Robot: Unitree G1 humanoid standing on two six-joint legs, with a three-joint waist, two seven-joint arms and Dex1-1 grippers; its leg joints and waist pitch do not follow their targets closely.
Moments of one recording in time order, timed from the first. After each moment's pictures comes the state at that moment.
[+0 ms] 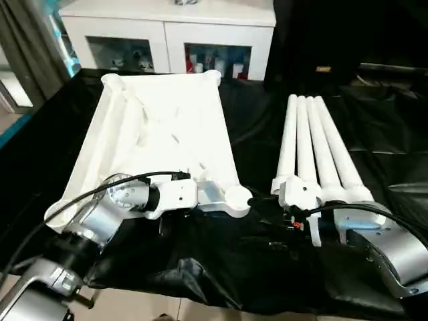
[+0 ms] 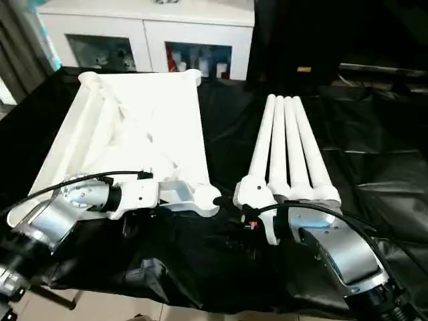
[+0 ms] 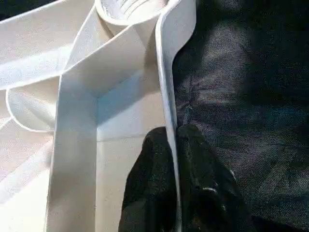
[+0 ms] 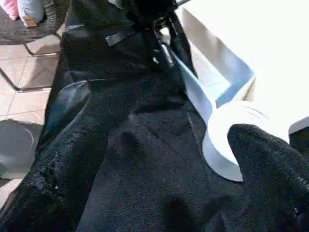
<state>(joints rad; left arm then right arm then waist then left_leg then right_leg) -0.51 0.51 -0.41 0.37 0.20 -0.02 -1.07 -0.22 -0.60 0.27 -0.17 0.30 0.46 1.01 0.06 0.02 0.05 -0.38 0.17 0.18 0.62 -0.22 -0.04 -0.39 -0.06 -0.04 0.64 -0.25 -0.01</state>
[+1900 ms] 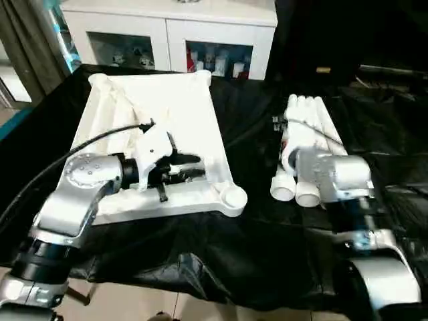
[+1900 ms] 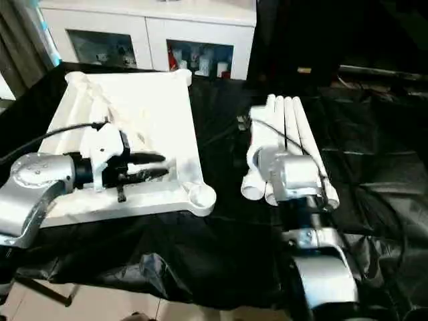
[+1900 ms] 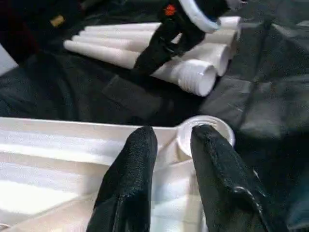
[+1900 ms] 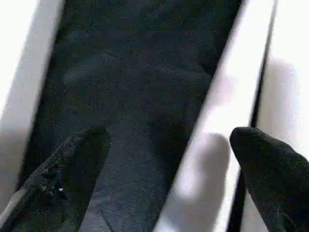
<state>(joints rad) -0.44 0.53 -0.14 -0.01 -0.17 0.35 -1.05 -0.79 -0.14 -0.10 0.49 0.16 0.91 -0.02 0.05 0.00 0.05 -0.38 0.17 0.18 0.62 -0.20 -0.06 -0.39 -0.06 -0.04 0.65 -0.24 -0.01</state>
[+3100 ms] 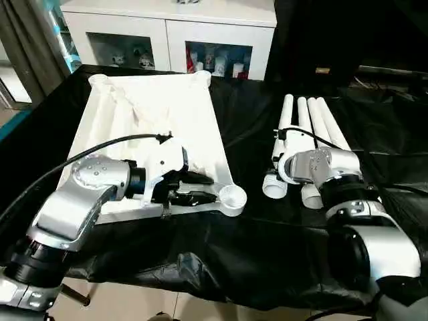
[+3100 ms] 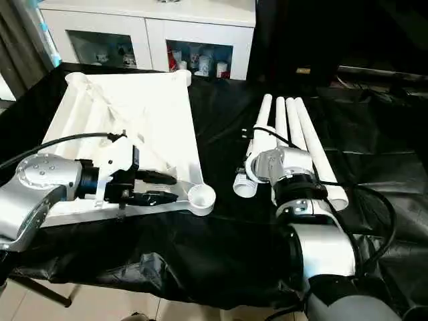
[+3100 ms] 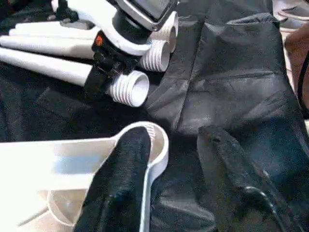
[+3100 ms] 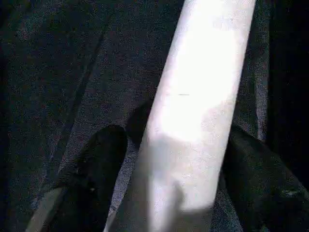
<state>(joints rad) -0.47 0.58 -0.22 -0.11 -0.24 0.46 -1.16 -0.97 -0.13 -0.25 0.94 0.20 0.88 -0.04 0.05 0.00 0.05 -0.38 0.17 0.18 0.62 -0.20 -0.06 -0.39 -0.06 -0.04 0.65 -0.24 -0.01</state>
